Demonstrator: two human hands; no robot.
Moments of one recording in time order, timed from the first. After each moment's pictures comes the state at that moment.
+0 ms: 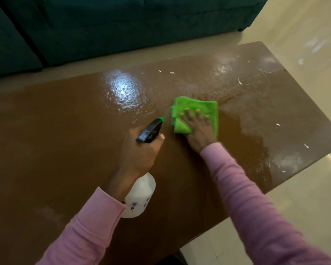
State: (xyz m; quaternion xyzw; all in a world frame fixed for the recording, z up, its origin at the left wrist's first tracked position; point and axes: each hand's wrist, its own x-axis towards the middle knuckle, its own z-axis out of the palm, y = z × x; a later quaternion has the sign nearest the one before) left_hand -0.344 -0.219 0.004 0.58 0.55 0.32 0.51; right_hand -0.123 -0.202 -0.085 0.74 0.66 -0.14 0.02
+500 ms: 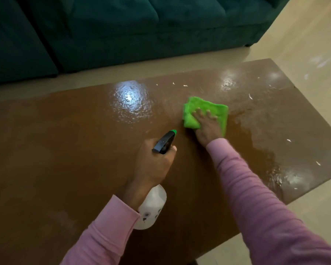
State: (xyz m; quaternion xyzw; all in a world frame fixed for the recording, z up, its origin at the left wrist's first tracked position) left_hand -0.351 -0.216 0.005 0.58 0.56 0.30 0.51; right_hand -0.125 -0.151 -0.079 0.76 0.64 -0.14 0.02
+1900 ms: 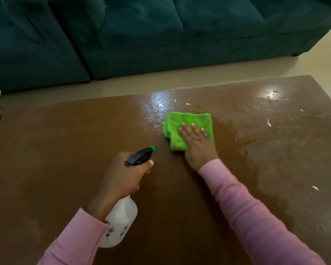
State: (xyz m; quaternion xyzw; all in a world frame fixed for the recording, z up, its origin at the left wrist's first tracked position) left_hand -0.317 -0.181 -0.002 0.50 0.67 0.20 0.51; right_hand -0.095 -0.120 -0.083 0.62 0.77 -0.14 -0.03
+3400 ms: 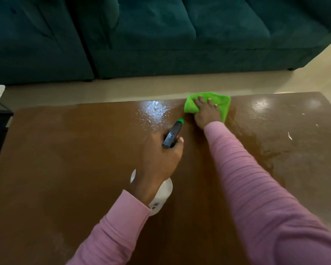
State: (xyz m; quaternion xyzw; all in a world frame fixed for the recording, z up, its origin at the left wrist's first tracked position) left_hand -0.339 -0.127 0.001 0.57 0.62 0.39 0.37; right_hand -0.158 0.025 -0.077 0.72 0.69 -0.10 0.02
